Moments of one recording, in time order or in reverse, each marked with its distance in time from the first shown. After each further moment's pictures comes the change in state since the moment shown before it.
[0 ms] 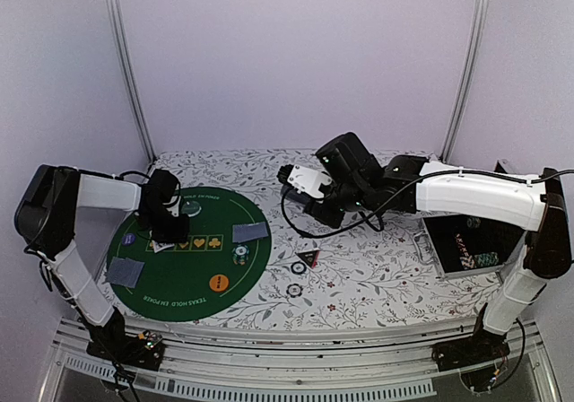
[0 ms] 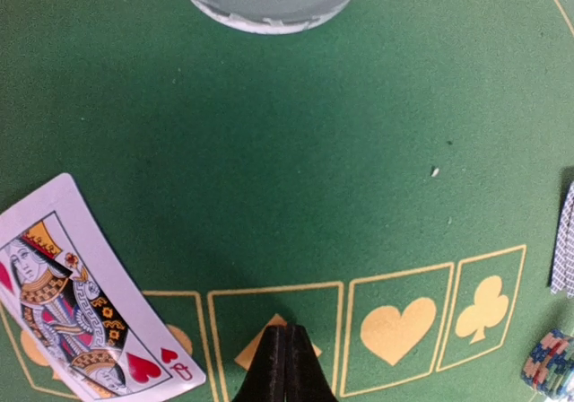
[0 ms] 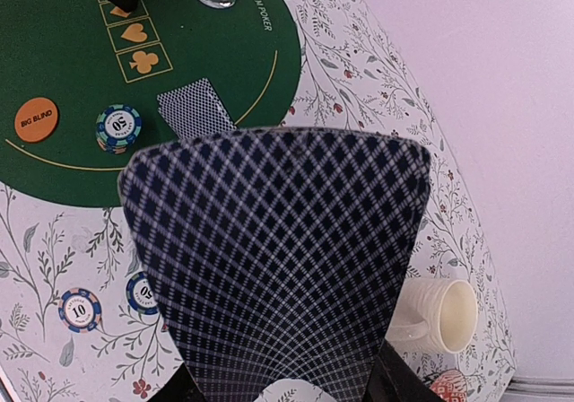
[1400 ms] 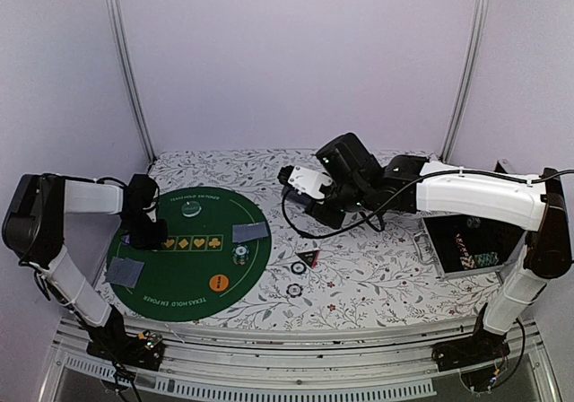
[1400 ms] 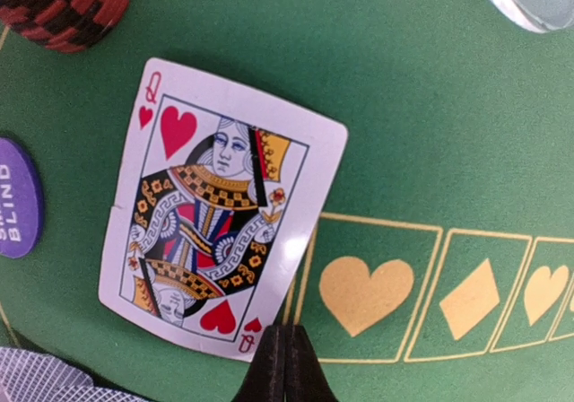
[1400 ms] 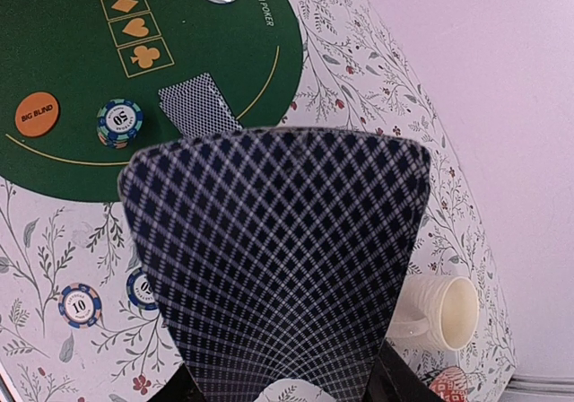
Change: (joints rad) left arm 0.139 -0.094 -0.071 -0.096 -0.112 -0.003; right arm 0.000 -0.001 0.000 -0.011 0.000 0.000
